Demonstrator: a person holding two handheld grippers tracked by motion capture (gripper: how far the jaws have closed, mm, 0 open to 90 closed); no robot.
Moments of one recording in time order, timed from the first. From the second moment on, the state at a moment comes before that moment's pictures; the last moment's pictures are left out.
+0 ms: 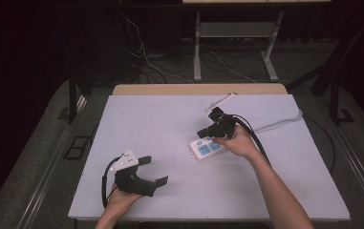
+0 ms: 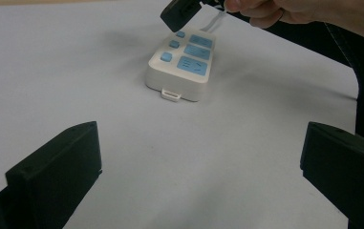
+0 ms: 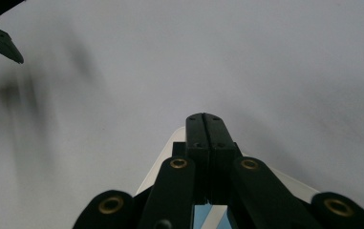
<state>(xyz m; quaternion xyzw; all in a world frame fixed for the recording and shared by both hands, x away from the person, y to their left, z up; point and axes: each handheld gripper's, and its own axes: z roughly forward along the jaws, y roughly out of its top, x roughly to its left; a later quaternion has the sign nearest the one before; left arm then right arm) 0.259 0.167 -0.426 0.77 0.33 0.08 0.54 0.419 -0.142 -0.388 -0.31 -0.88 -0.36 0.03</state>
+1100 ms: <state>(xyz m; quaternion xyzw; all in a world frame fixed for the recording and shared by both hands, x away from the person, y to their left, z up) 0.259 0.167 -0.426 0.77 0.33 0.08 0.54 0.420 -0.132 -0.412 -0.28 -0.90 -0.33 0.03</state>
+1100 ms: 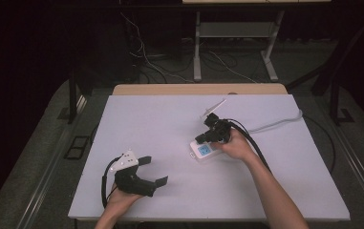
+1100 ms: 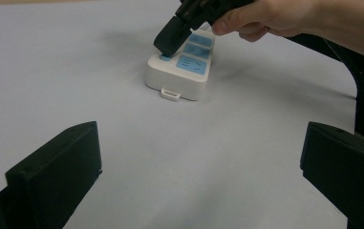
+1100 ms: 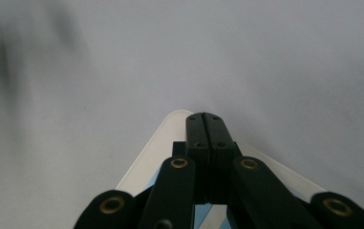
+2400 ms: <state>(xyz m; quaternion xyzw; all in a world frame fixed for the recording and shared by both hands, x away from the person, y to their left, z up) 0.257 0.168 -0.425 0.77 0.33 0.08 0.54 0.414 -0.132 -0.399 -0.27 -0.90 -0.34 0.00</state>
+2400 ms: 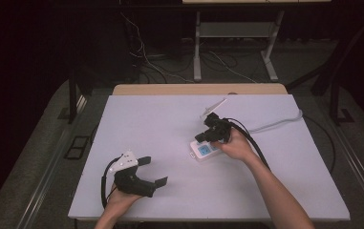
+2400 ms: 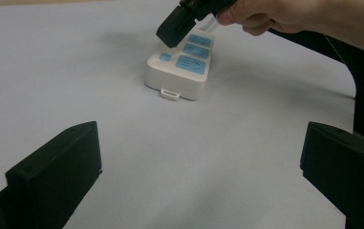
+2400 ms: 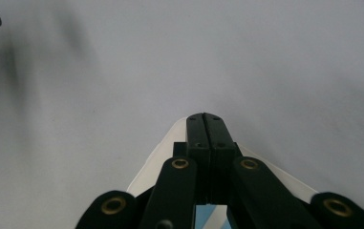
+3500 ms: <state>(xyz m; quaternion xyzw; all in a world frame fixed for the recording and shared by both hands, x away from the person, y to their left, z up) 0.258 0.169 -0.425 0.77 0.33 0.08 0.54 0.438 -0.181 -0.391 -0.31 -0.88 -0.36 0.01</state>
